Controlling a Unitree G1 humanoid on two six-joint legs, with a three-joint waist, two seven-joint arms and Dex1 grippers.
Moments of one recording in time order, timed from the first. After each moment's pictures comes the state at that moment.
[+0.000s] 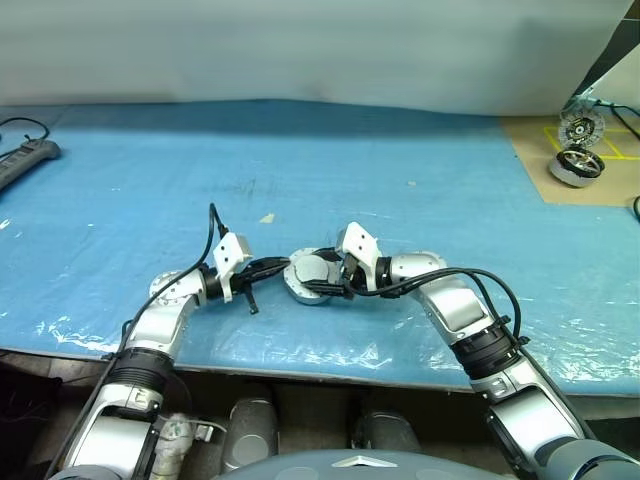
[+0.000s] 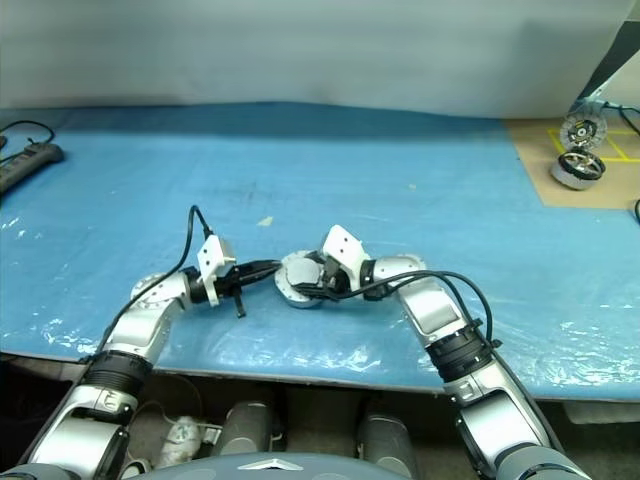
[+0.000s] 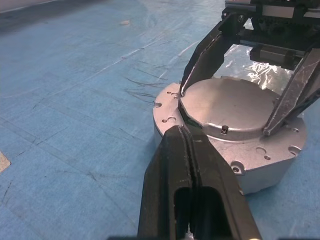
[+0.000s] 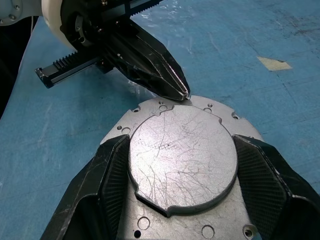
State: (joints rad) left arm -0.35 0.39 -0.08 0.38 -0.24 -0.14 -1.07; right arm -0.46 -0.36 0.37 0.06 0.14 0.42 0.89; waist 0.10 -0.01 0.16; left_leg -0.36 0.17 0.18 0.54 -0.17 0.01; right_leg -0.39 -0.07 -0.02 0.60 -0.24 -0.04
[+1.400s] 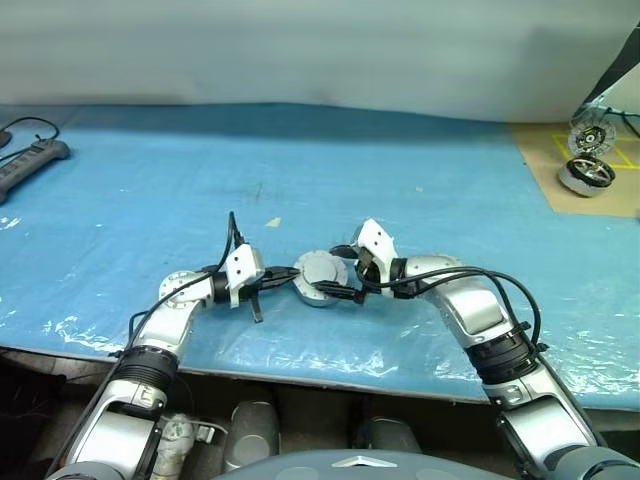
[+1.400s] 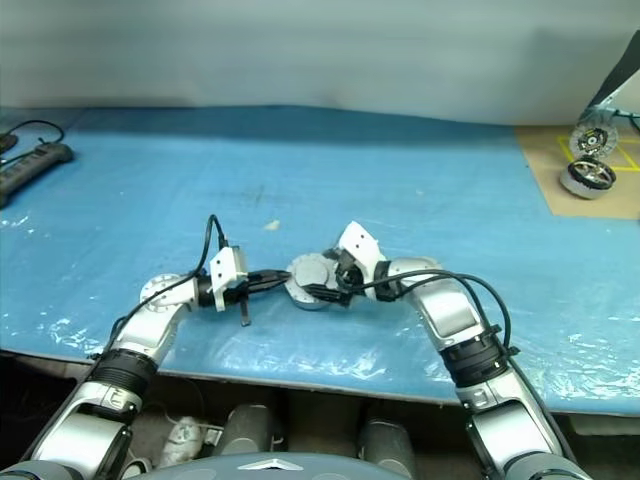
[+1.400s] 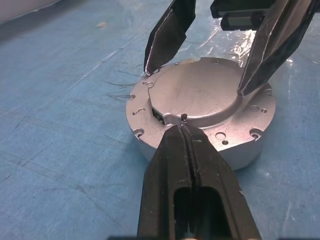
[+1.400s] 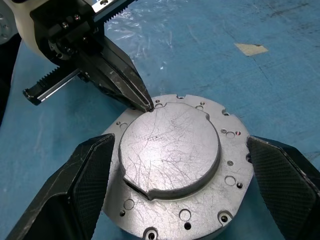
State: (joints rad) left arm -0.35 0.39 -0.15 0.40 -0.16 -0.27 -1.10; right arm -0.44 -0.41 0.27 -0.06 0.23 0.63 0.90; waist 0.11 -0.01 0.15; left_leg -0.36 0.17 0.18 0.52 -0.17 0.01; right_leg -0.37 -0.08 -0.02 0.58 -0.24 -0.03
